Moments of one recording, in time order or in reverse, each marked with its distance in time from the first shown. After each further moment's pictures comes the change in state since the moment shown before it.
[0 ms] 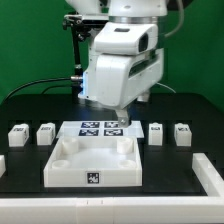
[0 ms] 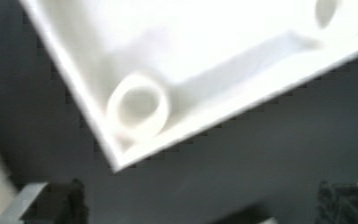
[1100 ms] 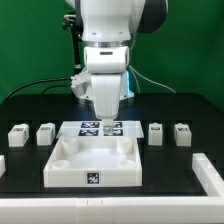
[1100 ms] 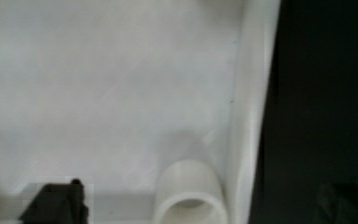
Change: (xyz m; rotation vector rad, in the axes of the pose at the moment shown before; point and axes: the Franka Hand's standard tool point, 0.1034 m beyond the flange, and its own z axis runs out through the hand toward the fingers) arm -0.058 -0.058 0.048 -0.046 0.026 -0.354
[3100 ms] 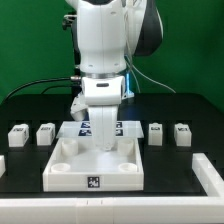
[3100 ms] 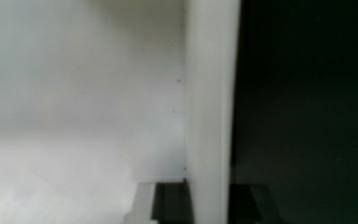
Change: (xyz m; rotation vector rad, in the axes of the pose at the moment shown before) arm 0.005 0.004 0.045 0.043 0.021 0.041
